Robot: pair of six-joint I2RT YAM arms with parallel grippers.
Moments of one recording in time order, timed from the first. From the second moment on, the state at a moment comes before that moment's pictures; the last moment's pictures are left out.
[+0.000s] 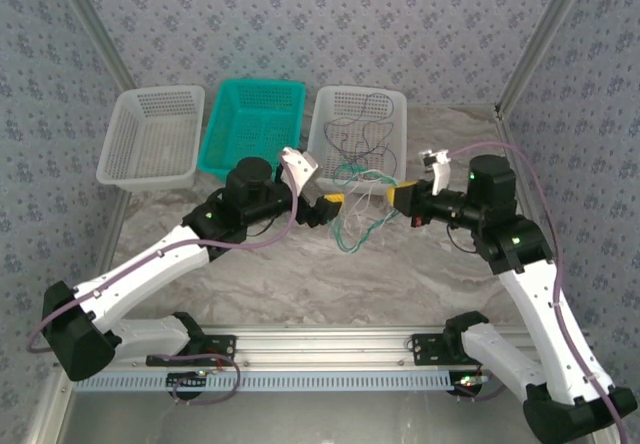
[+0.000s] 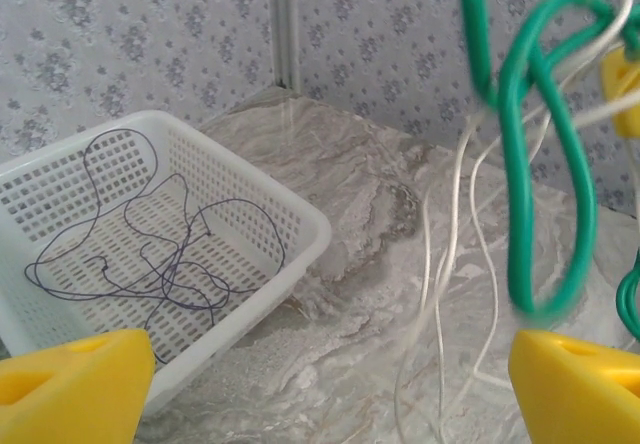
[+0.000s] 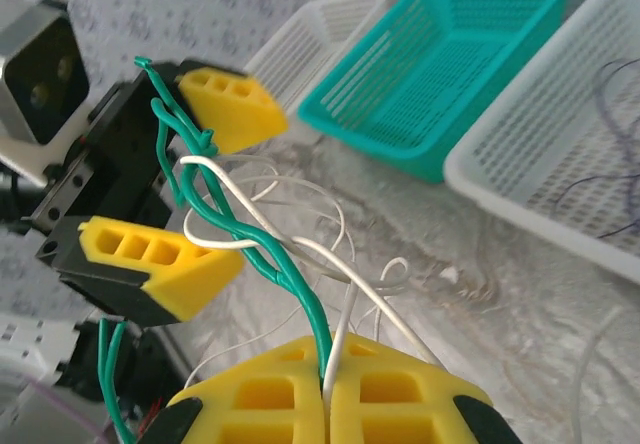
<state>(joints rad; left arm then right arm) -0.83 1.19 1.03 -0.11 0.17 0.02 0.32 0.86 1.07 -0.64 -0.64 0.24</state>
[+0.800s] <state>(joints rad) -0.67 0.91 0.88 -0.12 0.01 -0.16 0.27 0.85 0.90 -0.65 -0.23 0.28</state>
